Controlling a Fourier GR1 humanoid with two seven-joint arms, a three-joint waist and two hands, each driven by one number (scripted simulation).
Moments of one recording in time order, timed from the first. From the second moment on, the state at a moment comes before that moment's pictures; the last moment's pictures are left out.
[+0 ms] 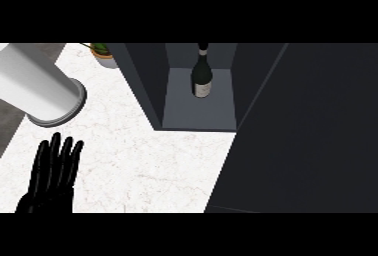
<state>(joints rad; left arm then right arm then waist) 0.25 0.51 -0.44 -1.96 0.60 0.41 -0.51 0.15 -0.20 0.69 -2.48 -0.04 0.17 0.59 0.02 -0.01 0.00</state>
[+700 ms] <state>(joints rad) 0.39 0.65 -0.23 -2.00 0.77 0.19 -0.53 -0.27 -0.09 0.84 -2.33 -0.03 -0.16 0.69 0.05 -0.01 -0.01</state>
